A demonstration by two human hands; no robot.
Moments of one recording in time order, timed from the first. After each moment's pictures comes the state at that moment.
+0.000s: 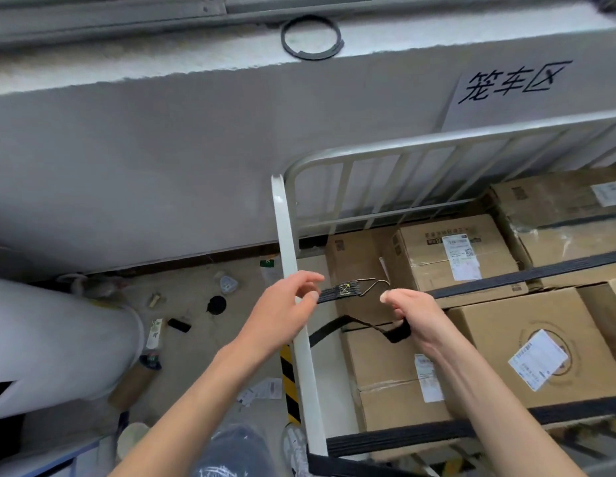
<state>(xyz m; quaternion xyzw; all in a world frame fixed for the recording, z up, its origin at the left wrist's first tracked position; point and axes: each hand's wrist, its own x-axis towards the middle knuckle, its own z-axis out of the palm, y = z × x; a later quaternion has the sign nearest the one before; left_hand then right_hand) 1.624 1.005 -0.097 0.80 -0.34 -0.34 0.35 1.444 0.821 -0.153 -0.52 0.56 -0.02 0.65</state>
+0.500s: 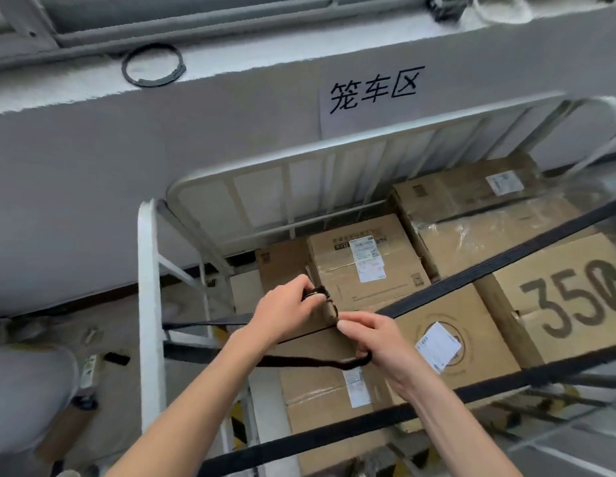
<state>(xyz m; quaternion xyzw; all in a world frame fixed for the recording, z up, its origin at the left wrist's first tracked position) 1.473 0.799 -0.126 0.82 -0.42 -0.36 0.16 1.287 0.732 -0.101 -0.51 0.48 -0.01 0.71</state>
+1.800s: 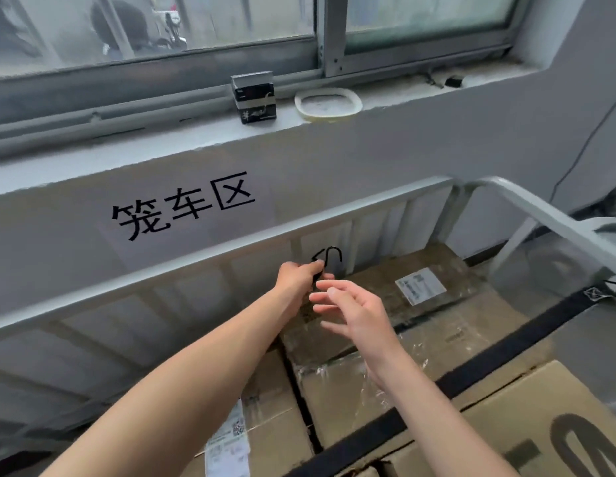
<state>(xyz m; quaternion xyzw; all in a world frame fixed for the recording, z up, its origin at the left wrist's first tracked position) 1.400 0.273 -0.213 0.69 -0.13 -0.47 0.54 1.238 0.307 -0.148 -0.55 0.40 -0.25 0.69</state>
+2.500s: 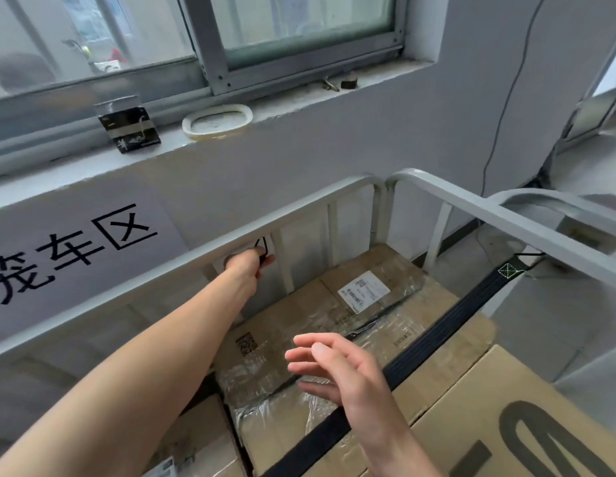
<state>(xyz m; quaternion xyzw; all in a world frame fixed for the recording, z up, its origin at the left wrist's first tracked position) 1.384 0.162 -0.216 0.76 -0.07 -0.39 0.52 1.132 0.298 -0.188 -0.49 0.36 -0.31 0.73</state>
